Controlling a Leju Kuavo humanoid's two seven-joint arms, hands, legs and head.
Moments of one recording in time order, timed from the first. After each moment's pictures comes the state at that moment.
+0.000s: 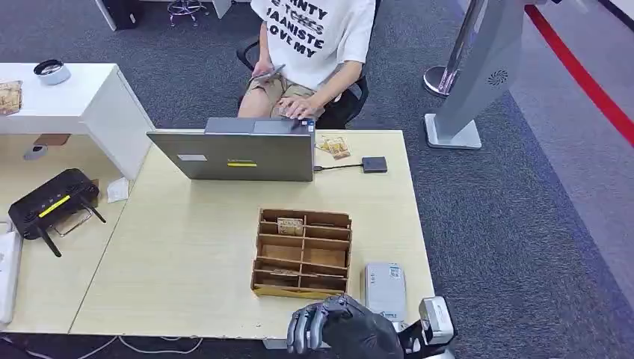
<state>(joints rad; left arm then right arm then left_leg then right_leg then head) -0.06 -0.18 0.86 -0.21 -1.17 -0.04 0.19 -0.02 -0.10 0.67 -1.69 -0.48 0.79 -0.52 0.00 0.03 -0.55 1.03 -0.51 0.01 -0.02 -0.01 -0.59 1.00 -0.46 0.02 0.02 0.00</state>
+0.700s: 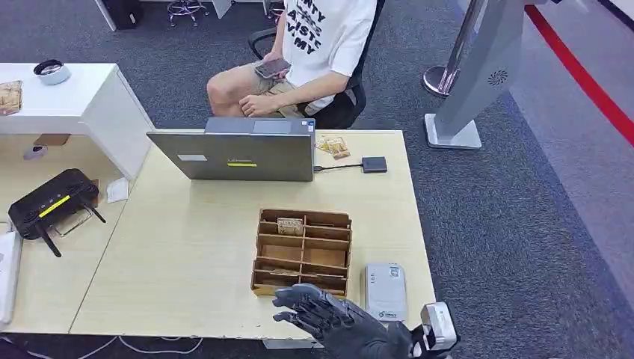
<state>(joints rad) -0.06 -0.18 0.91 -0.21 -1.11 -0.07 0.17 0.00 -0.10 0.67 -1.69 -0.46 0.81 -0.54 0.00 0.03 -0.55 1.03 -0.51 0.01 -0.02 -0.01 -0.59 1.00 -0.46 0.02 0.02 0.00</state>
